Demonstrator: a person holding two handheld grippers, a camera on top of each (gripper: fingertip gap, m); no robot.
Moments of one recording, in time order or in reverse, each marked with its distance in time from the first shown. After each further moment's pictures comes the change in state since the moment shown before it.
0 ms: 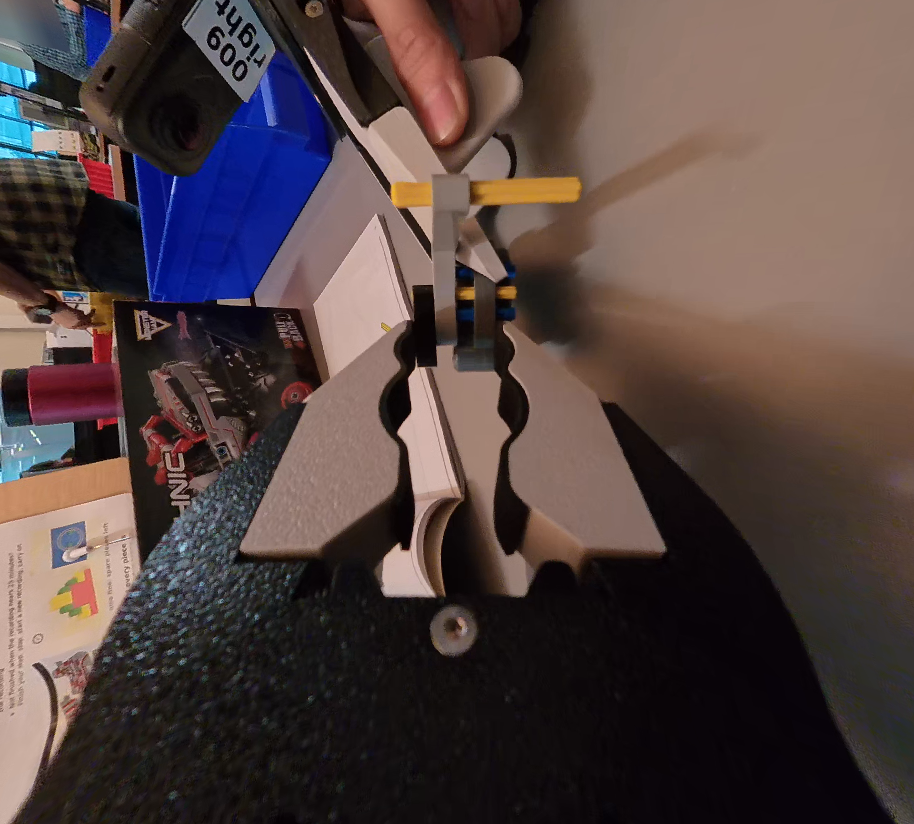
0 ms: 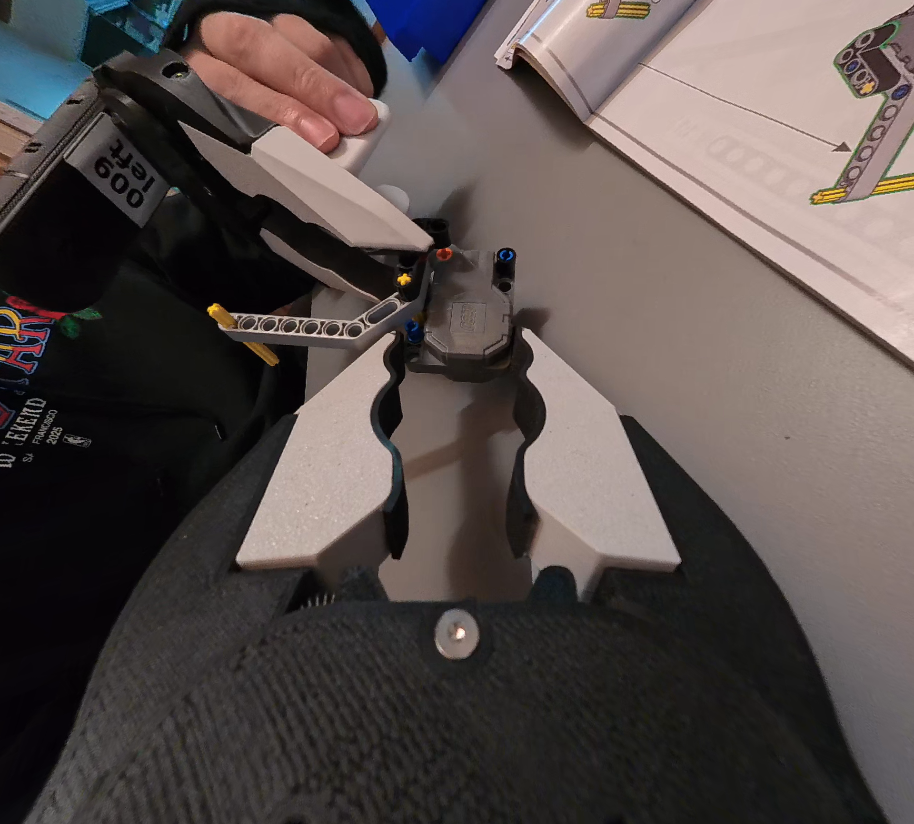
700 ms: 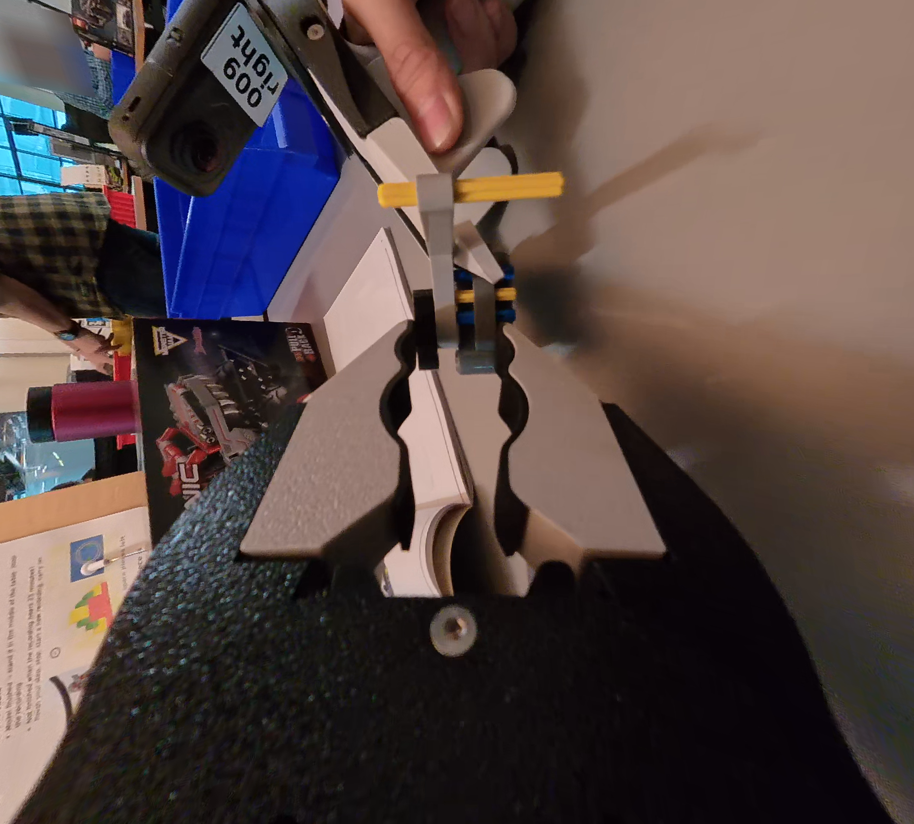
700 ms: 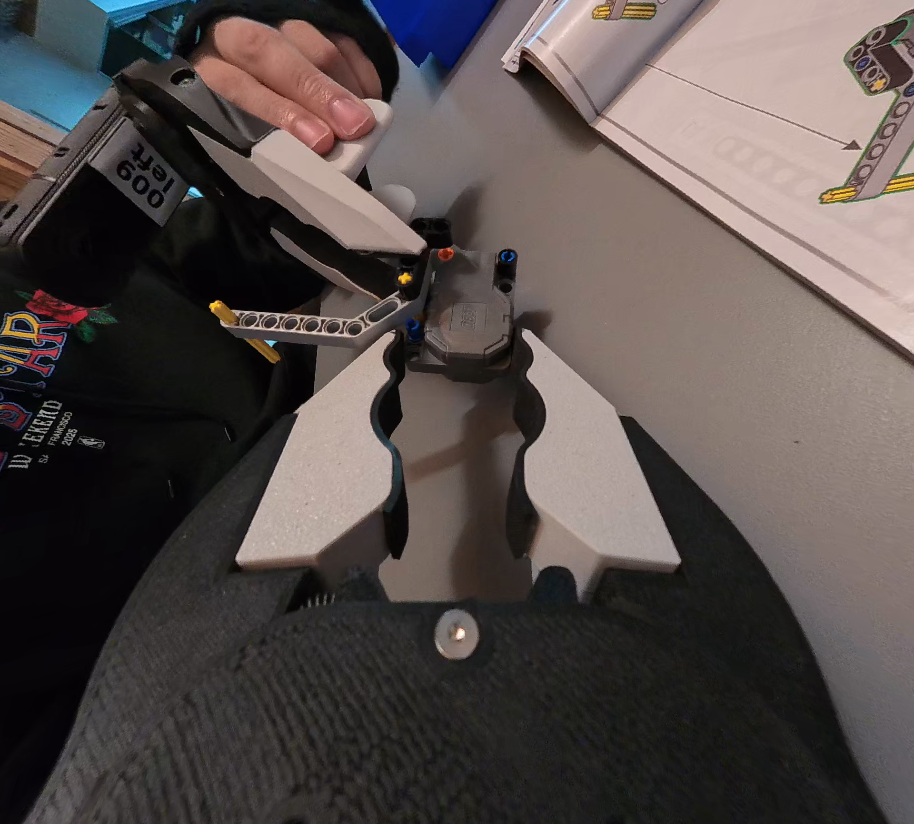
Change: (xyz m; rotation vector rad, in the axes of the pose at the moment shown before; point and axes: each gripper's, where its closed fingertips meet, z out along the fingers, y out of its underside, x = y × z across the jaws) left arm 0.000 -0.003 -0.002 0.040 -0.014 0.033; right arm -0.002 -0.001 0.000 0.007 -0.021 0.011
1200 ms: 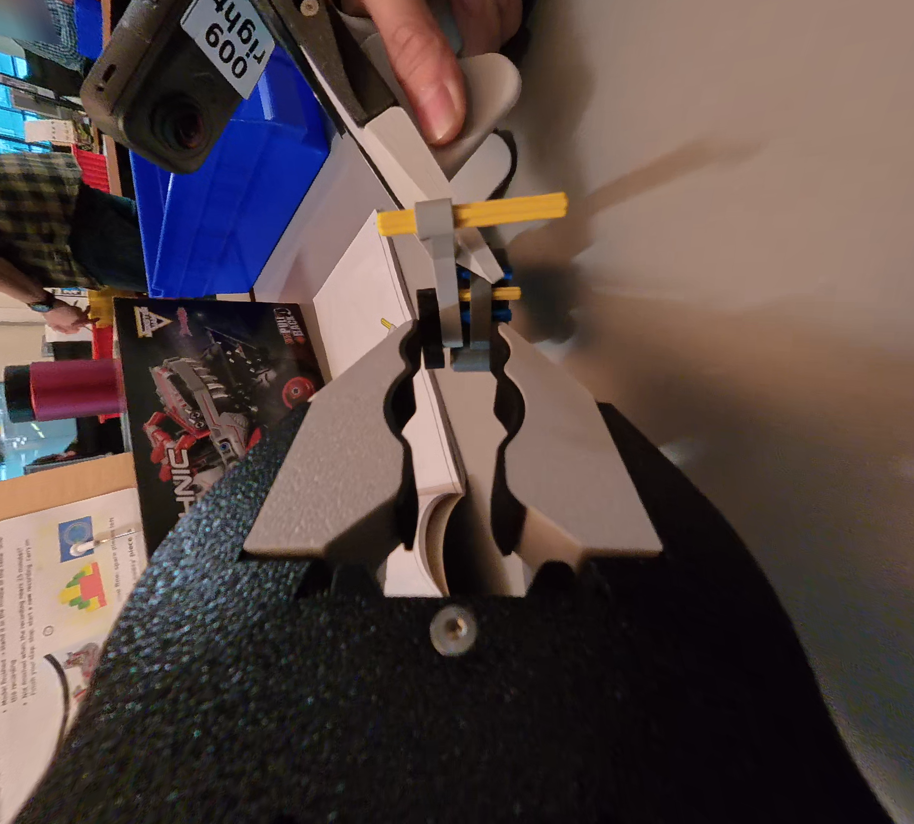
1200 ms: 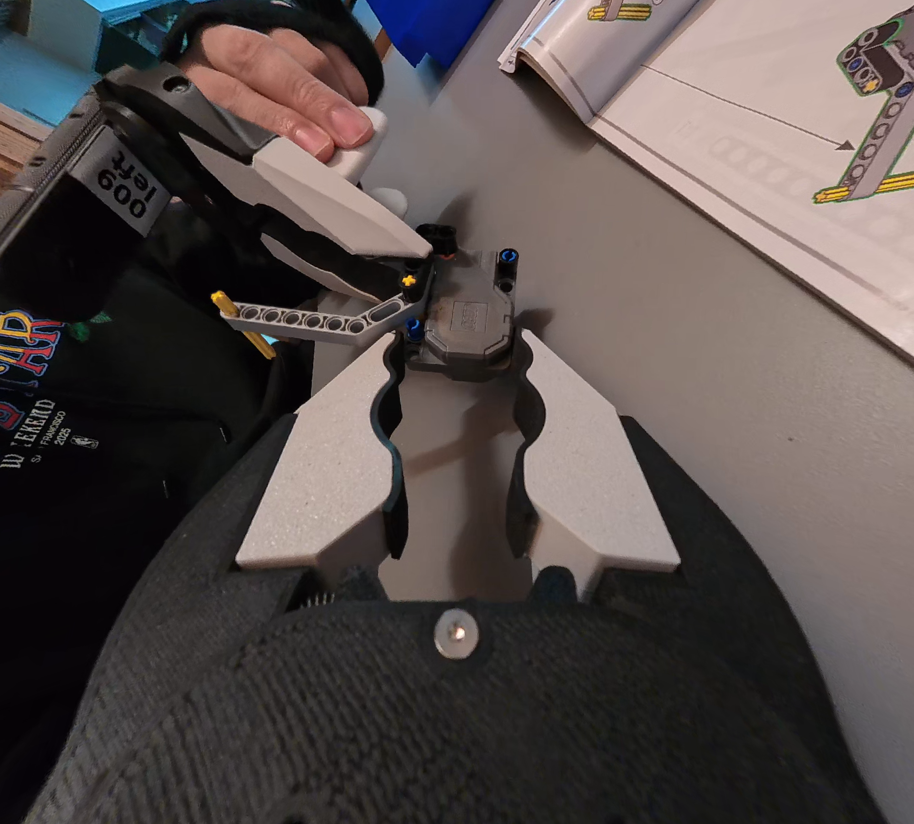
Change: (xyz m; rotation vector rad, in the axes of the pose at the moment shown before) left arm 0.002 0.001 0.002 -0.059 0.015 -0.023; right arm 0.001 0.000 0.000 0.000 0.007 -0.001
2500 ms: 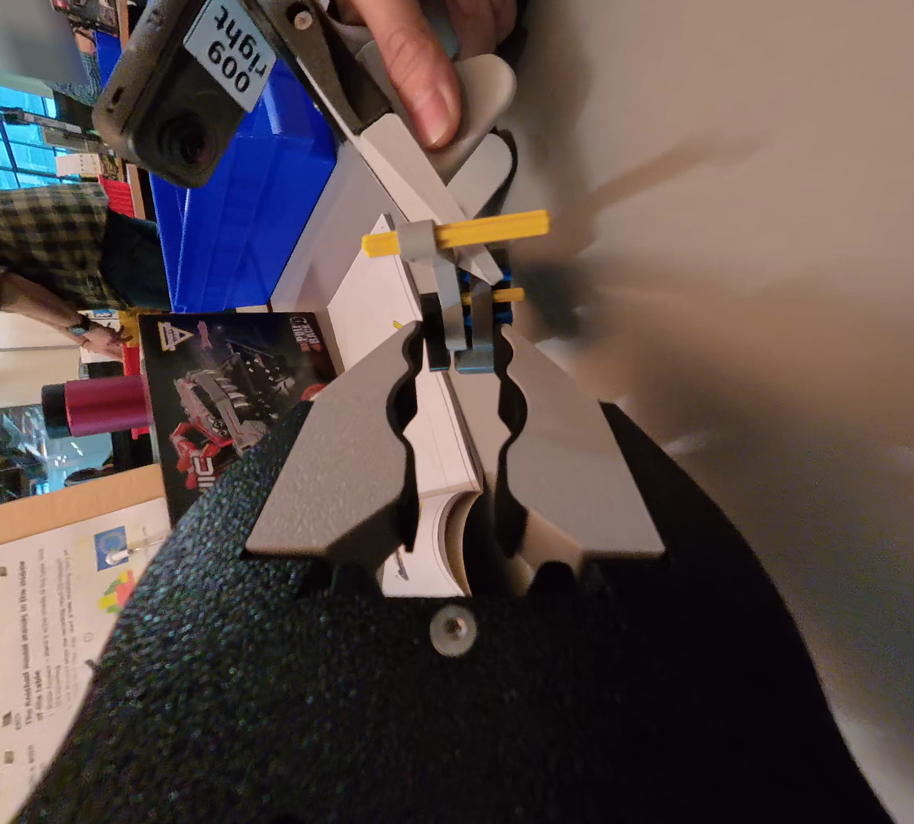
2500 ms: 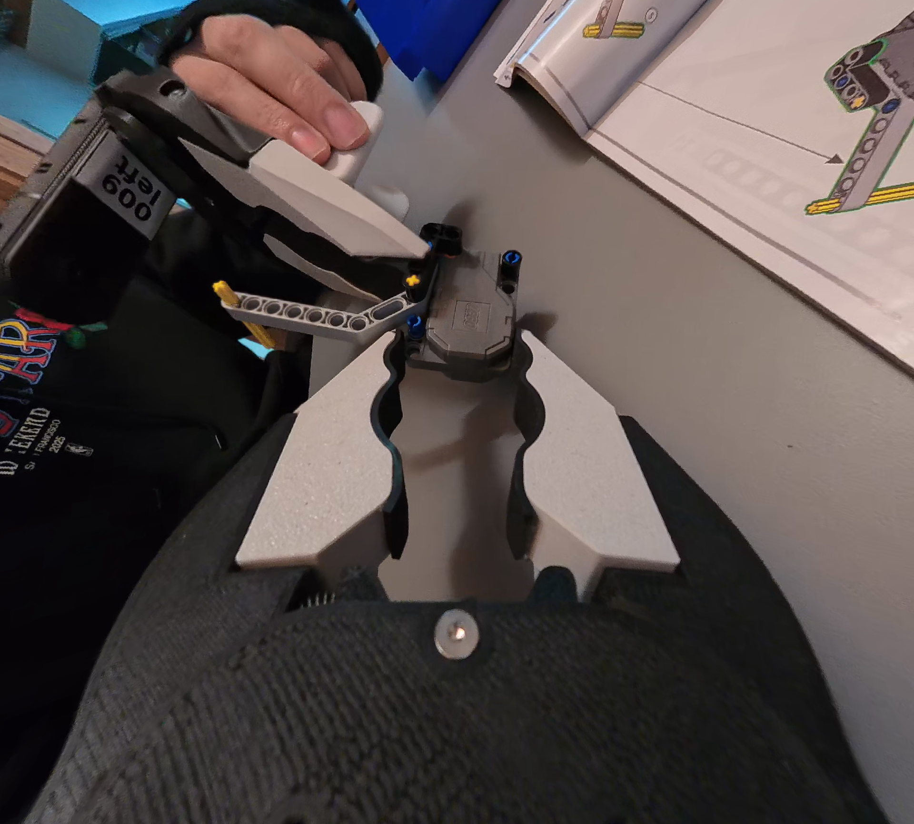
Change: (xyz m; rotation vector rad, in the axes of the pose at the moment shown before) left arm -0.004 0.002 0.000 0.015 -0.015 0.049; right arm 0.000 -0.003 0.001 0.024 0.010 -0.003
